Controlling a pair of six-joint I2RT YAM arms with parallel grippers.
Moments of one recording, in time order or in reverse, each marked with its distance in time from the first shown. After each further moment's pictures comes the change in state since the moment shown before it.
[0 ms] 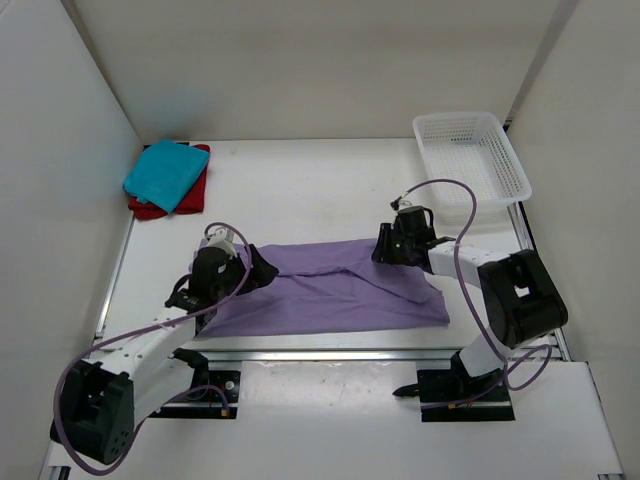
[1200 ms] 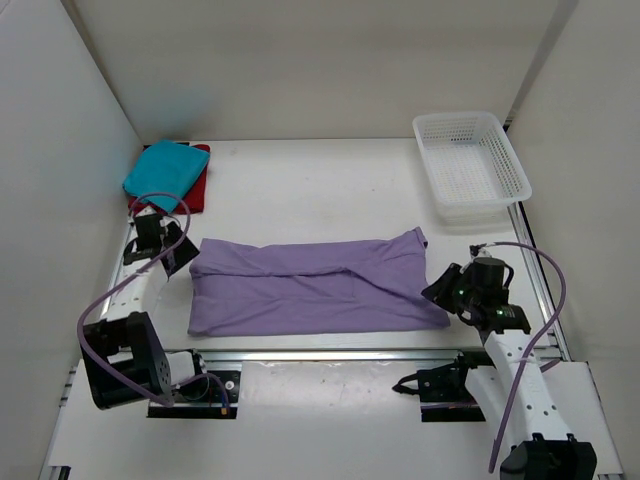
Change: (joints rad) left arm 0.564 0.289 0.357 -0.364 -0.182 0.217; right arm -0.376 -0.952 -0.357 -0.557 -0.139 0.164
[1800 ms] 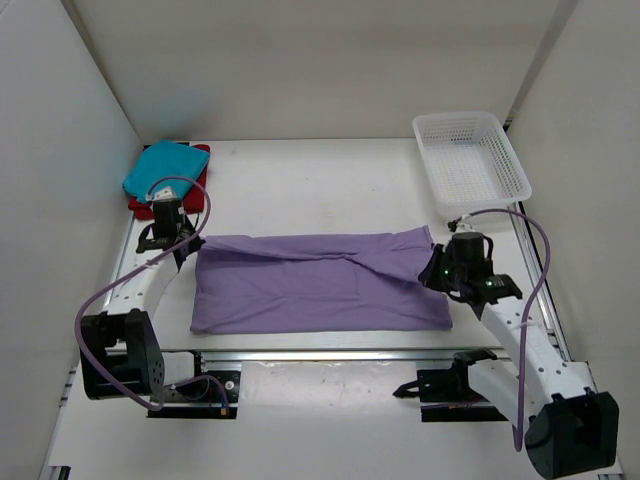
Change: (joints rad) left arm -0.142 0.027 0.073 0.055 -0.095 0.042; right arm 0.212 0.262 0.213 0.031 0.204 -0.142
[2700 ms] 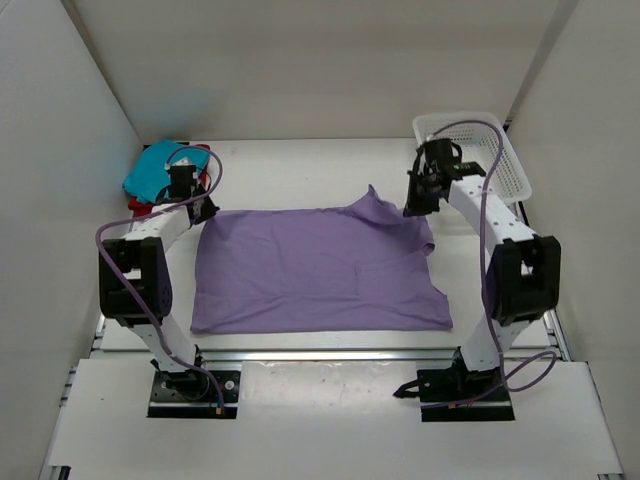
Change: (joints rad) left arm -0.035 0.446 0.344 0.073 0.080 -0.053; right arm -0.019 0.853 0.892 -0.241 -0.040 -0.144
